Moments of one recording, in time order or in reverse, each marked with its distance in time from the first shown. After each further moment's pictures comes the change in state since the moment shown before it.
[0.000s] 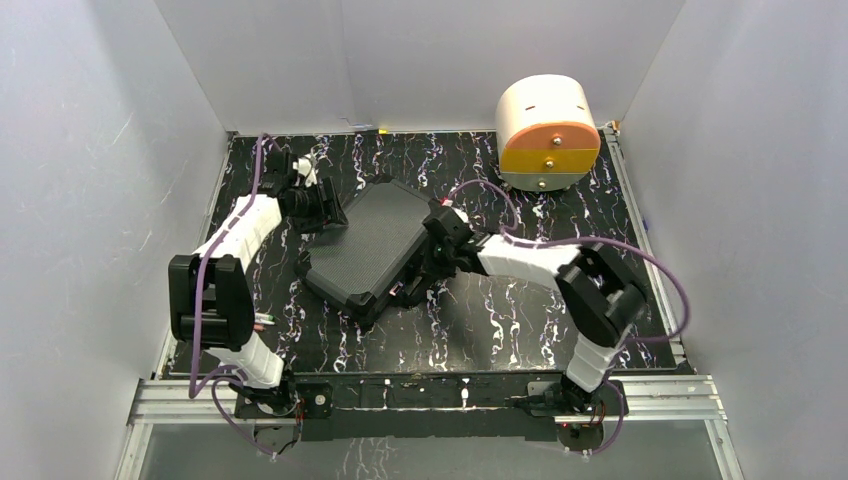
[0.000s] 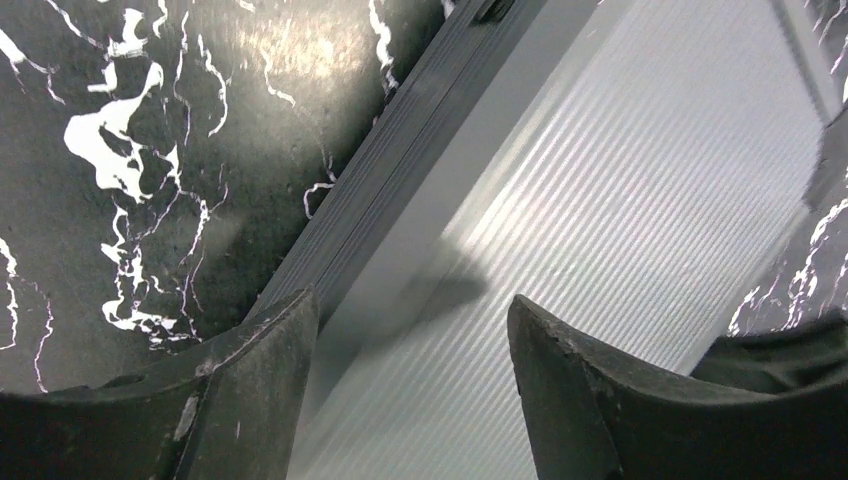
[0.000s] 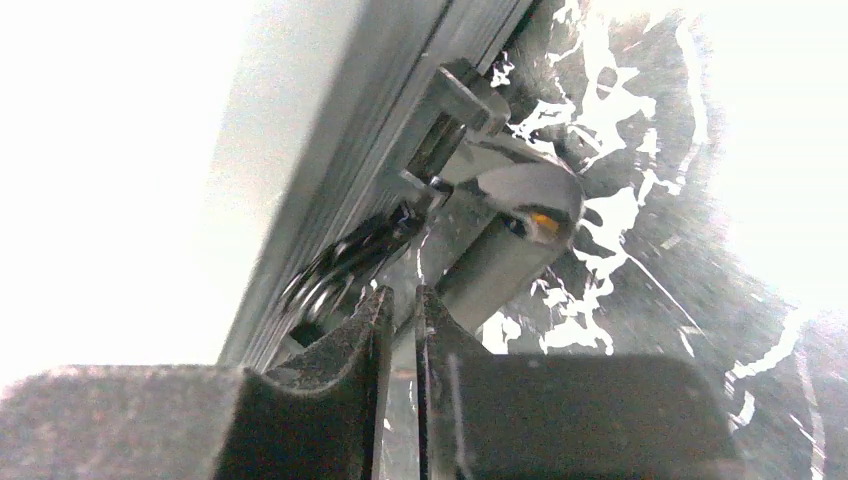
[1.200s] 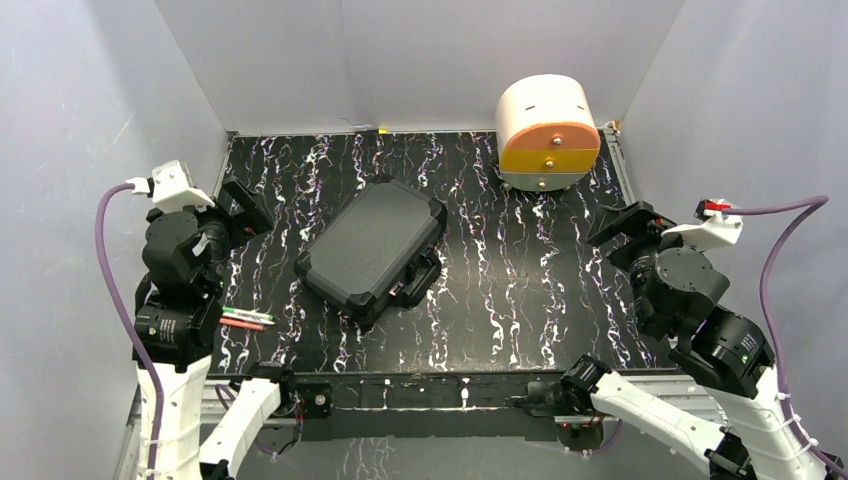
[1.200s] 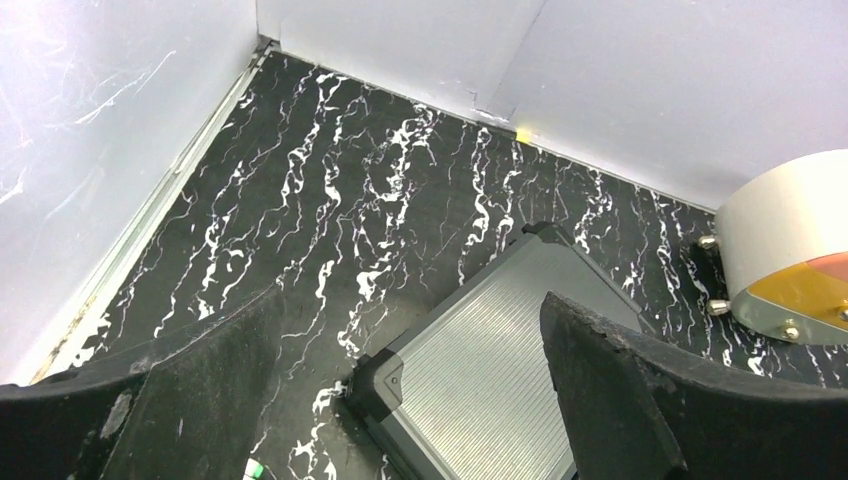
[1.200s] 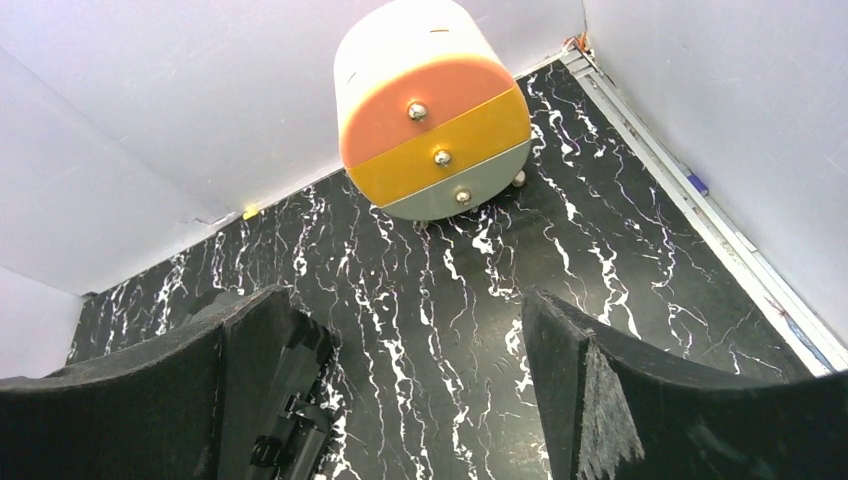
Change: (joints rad) left arm -0.027 -0.912 0.068 -0.160 -0.566 -0.018; right arm 0.002 -1.203 0.140 -0.568 0.970 -0.384
